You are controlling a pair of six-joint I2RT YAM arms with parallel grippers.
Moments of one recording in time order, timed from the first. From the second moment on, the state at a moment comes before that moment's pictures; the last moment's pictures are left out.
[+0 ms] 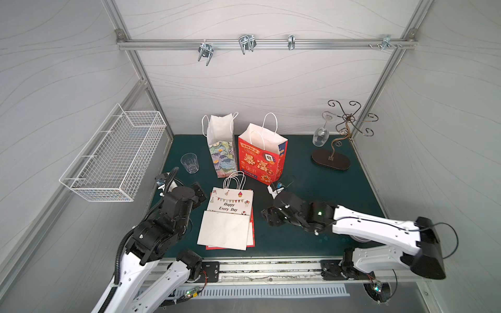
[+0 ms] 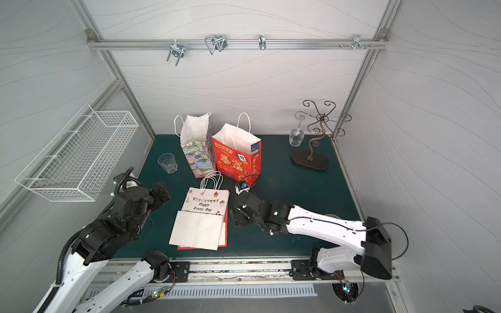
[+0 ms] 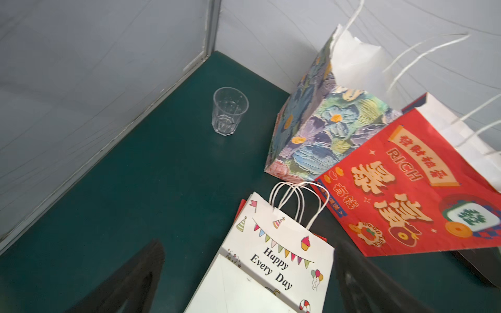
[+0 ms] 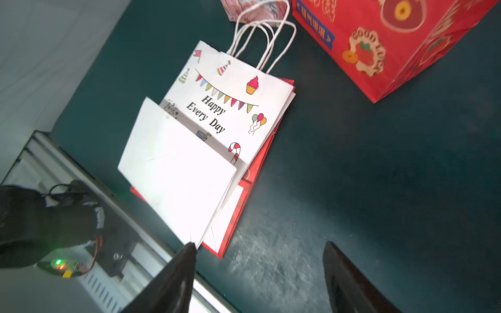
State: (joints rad) left arm -0.49 0.61 0.98 -0.97 -0.58 -0.71; right arm 1.21 1.18 1.00 -0.62 0.21 0.57
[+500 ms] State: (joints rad) left arm -0.49 0.65 0.89 -0.55 -0.18 -0.40; right arm 0.68 0.96 1.21 -0.98 0.01 0.33
